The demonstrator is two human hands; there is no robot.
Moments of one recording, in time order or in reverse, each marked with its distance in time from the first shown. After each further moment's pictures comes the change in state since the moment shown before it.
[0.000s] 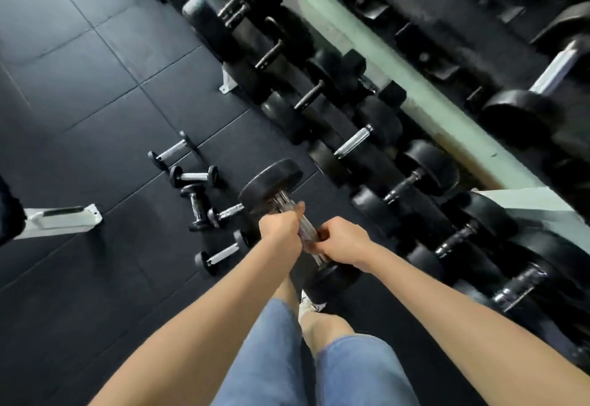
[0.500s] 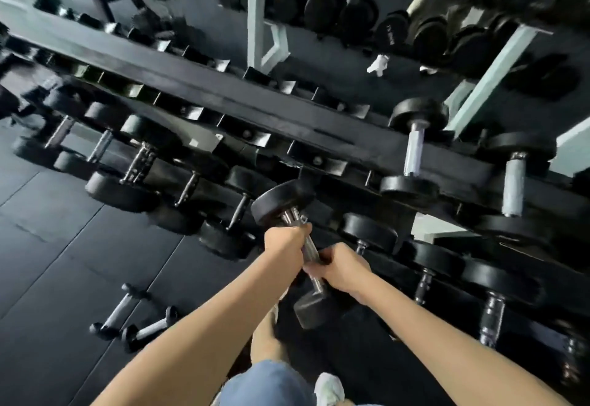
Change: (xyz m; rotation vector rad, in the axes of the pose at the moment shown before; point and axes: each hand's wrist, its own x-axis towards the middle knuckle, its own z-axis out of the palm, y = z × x) left_hand -0.062 0.133 0.192 0.442 -0.323 0.215; right_hand 0.015 0.010 -0.171 0.443 0.378 0.187
